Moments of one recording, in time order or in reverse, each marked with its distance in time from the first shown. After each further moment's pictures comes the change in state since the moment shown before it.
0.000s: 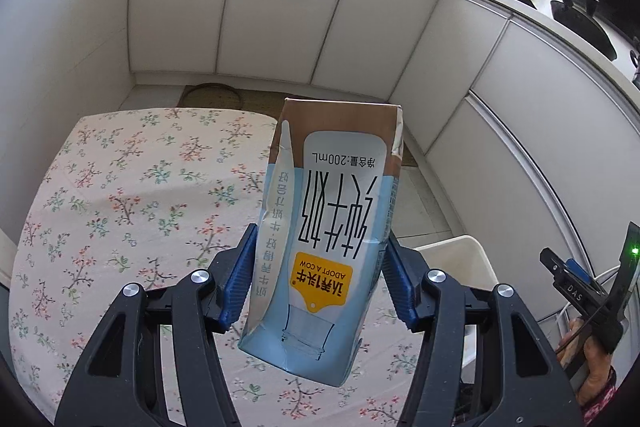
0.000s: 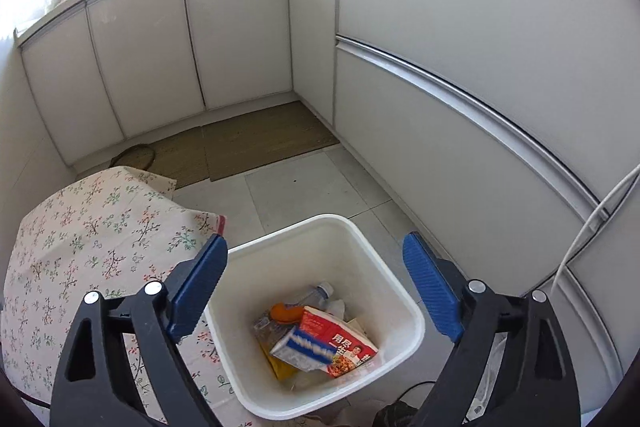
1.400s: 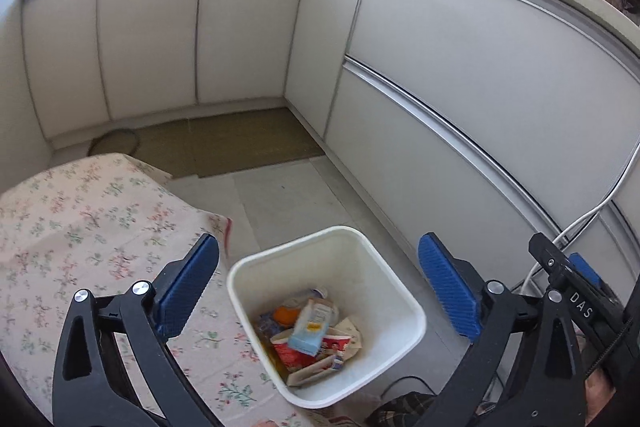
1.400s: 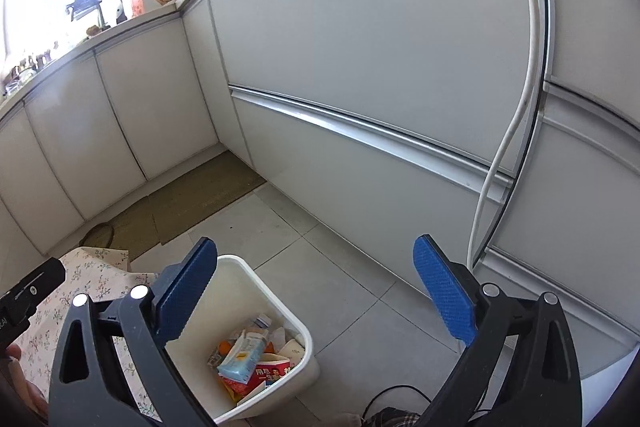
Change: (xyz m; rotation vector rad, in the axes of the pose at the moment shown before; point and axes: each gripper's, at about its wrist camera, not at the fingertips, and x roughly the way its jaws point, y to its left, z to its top) left arm 0.044 -0.216 -0.039 0.288 -0.058 -0.101; right arm -0.049 -0.136 -0.013 0.259 -0.127 -0.105
